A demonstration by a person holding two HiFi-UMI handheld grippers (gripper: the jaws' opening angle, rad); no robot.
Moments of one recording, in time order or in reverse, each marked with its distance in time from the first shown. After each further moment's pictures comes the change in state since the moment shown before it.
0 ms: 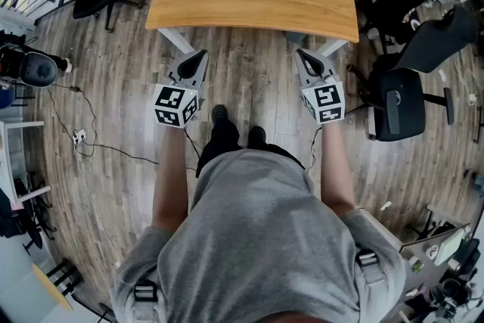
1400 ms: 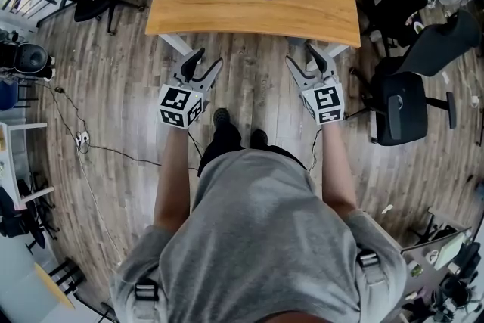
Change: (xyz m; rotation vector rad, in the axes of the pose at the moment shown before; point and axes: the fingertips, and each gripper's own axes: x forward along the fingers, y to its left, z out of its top) left arm 0.035 -0.009 0.001 0.009 0.003 -0.047; right arm 0.021 -0.024 0.000 -0.015 -0.063 0.009
